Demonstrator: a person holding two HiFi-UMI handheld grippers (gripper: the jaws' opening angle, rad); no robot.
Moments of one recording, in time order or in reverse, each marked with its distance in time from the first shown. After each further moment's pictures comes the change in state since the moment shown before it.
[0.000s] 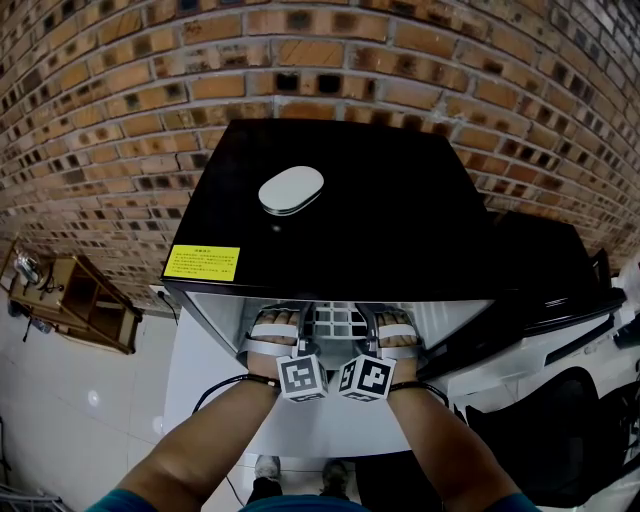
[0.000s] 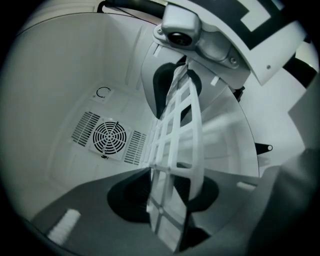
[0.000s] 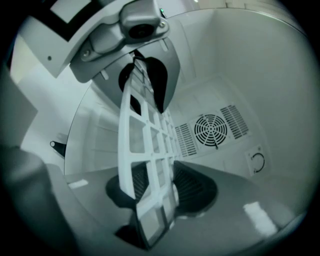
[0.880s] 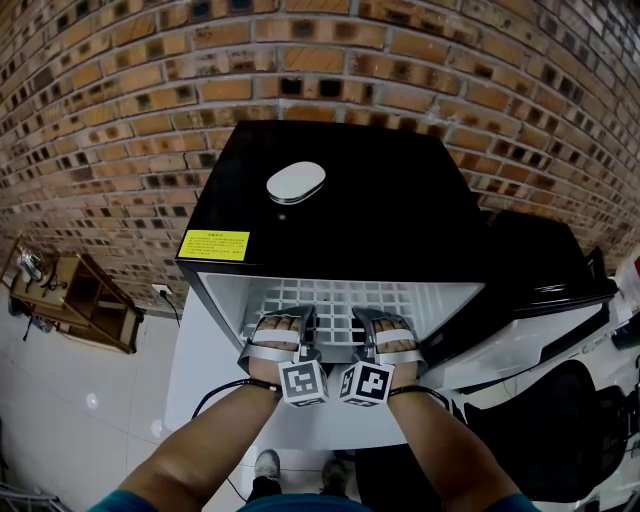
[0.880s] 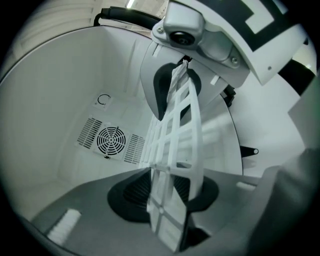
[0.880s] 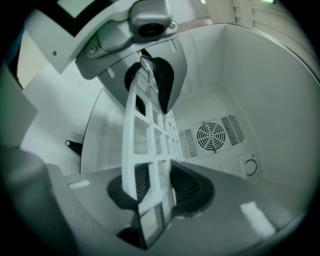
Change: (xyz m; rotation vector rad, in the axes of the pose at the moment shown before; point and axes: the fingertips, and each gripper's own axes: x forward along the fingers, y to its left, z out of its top) left arm -0.027 -0.015 0.002 0.029 0.015 0.006; right arm -0.031 0.016 0.005 -0.061 0.011 0.015
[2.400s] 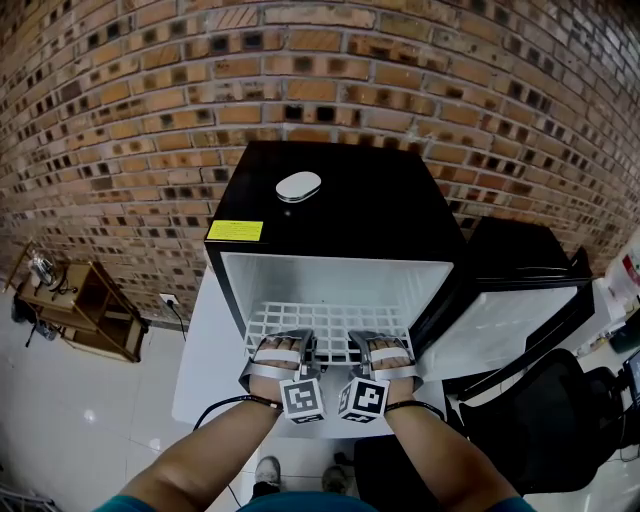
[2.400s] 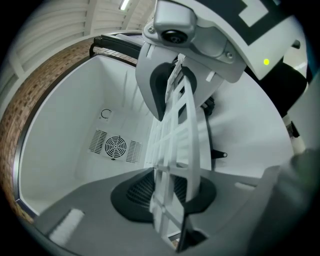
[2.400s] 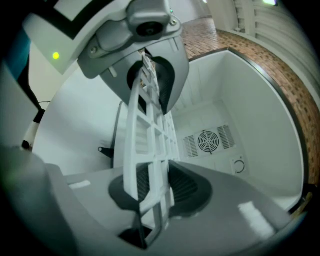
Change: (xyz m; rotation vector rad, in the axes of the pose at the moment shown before) left arm -0.080 -0.025 0.019 0.002 -0.001 -0.036; right arm -0.075 0.029 0.012 -0.016 -0.002 0.050
